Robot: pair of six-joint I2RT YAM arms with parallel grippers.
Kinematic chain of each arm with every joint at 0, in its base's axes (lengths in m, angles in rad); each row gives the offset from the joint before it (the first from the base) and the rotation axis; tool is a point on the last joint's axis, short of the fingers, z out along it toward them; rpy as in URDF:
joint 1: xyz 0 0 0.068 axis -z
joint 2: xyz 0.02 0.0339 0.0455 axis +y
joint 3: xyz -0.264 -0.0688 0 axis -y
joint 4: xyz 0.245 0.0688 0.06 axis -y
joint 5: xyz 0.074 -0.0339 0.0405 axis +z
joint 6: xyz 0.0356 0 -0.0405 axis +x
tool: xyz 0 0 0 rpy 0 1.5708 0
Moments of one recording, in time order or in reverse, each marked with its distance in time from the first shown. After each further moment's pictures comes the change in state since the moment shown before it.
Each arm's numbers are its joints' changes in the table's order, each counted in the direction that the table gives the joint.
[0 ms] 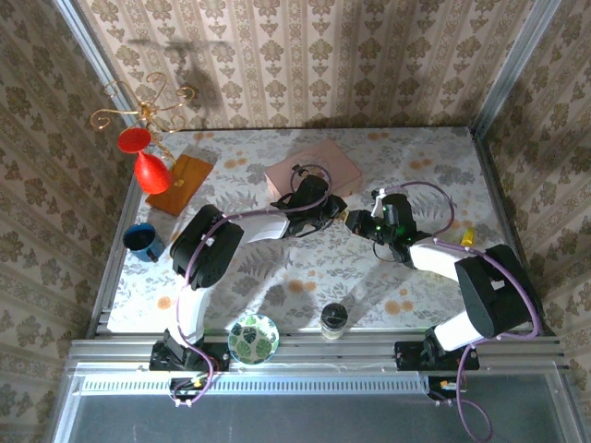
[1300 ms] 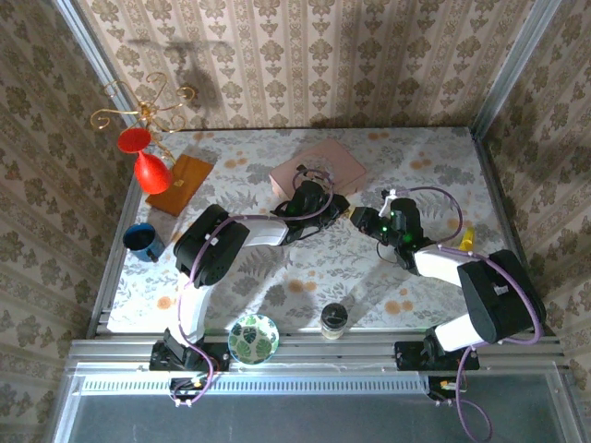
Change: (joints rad) left arm -0.002 0.031 -0.085 0.285 -0.037 0.046; right arm 0.028 -0.034 -0.081 0.156 -0.029 0.066
